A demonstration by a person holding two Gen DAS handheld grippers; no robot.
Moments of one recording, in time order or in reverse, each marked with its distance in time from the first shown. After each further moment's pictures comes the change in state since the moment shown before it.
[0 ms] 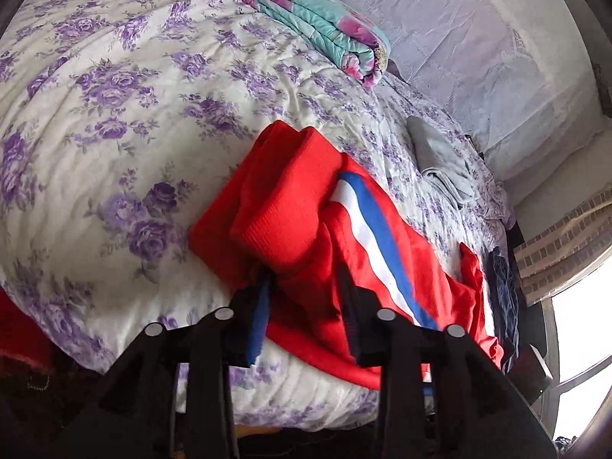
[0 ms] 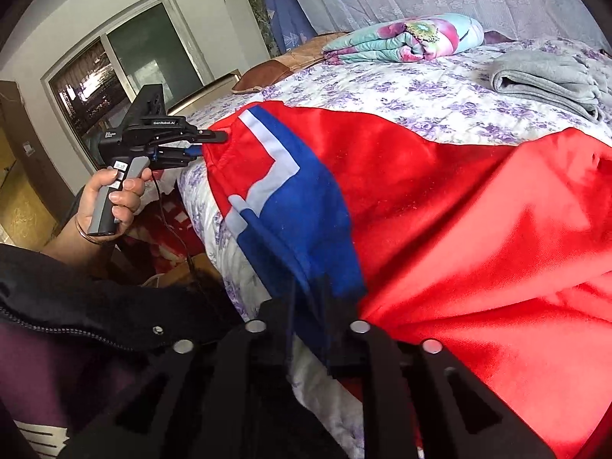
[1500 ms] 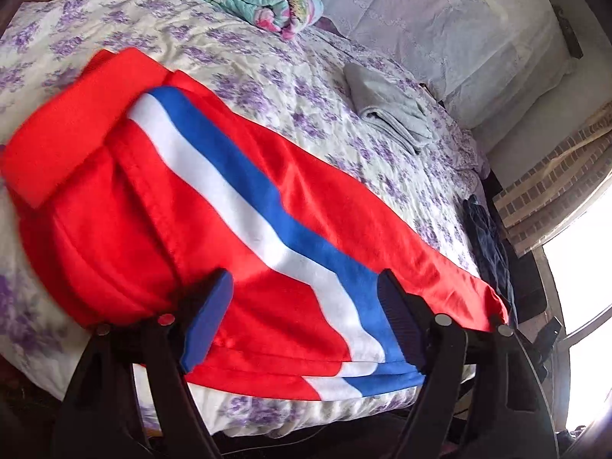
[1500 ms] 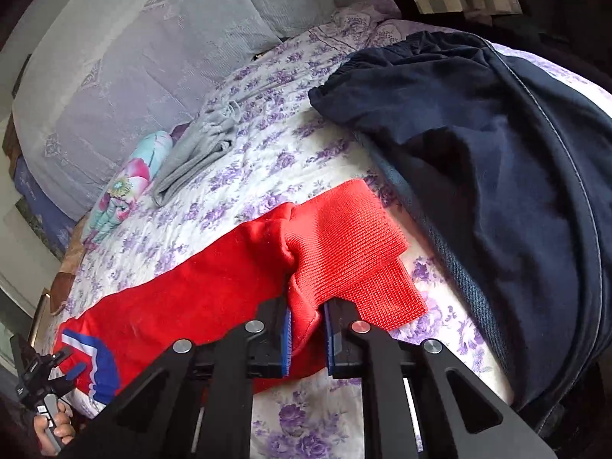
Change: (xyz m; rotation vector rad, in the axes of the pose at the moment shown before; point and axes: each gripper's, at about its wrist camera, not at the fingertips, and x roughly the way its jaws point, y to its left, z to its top) left arm 0.061 -0.077 -0.033 0.147 0.069 -0.058; right arm -0.186 -0.111 -0.113 0.773 -0.434 -0.697
